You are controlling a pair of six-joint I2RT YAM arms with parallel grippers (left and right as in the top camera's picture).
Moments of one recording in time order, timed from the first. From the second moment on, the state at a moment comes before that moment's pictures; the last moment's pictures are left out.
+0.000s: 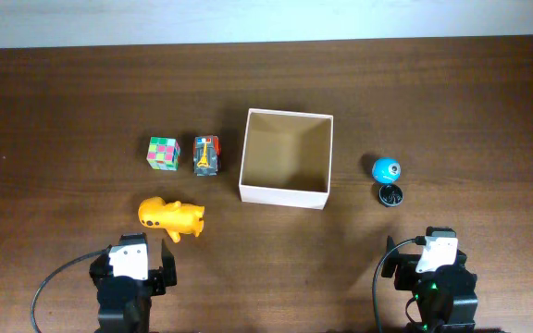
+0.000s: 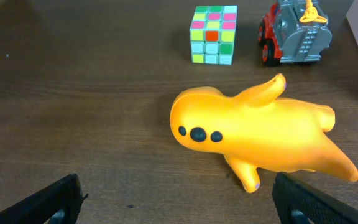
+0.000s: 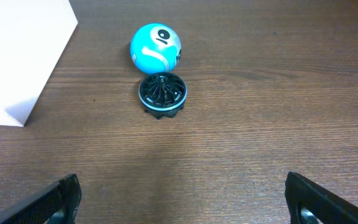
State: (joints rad) left arm -0.04 0.02 0.17 -0.66 -0.19 0.03; right arm 0.01 0.01 0.18 -0.72 0.09 0.04
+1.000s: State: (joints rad) left arm -0.04 0.22 0.47 -0.53 0.19 0.00; right arm 0.01 0.19 0.37 -0.66 -0.41 0.23
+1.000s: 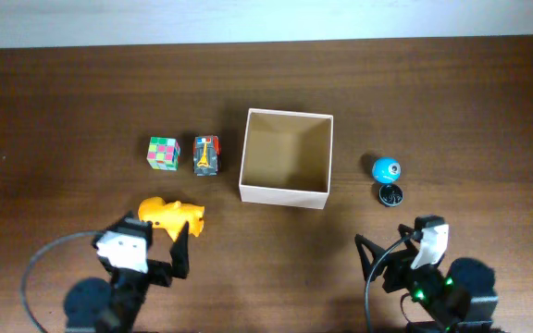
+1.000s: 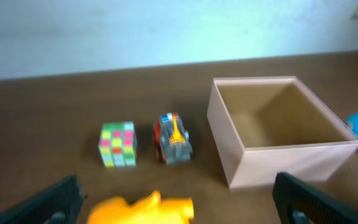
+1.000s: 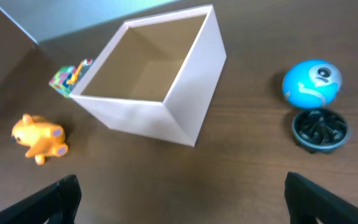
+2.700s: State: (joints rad) left arm -0.25 1.70 1.11 -1.02 -0.08 -0.18; right arm 0.01 1.43 1.32 -1.19 -0.24 0.14
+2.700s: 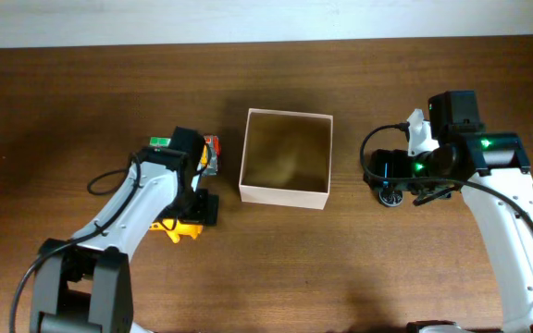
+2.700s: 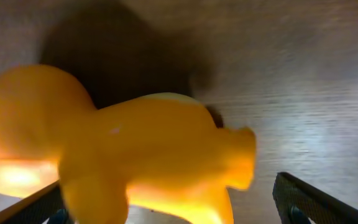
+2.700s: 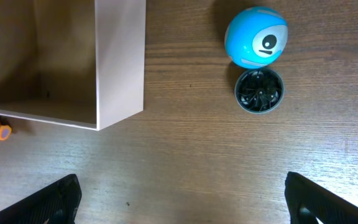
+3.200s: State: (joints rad) left arm -0.24 1.47 1.20 -0.98 -0.06 -0.18; right arm 0.01 1.43 1.32 -1.19 -0.23 0.14
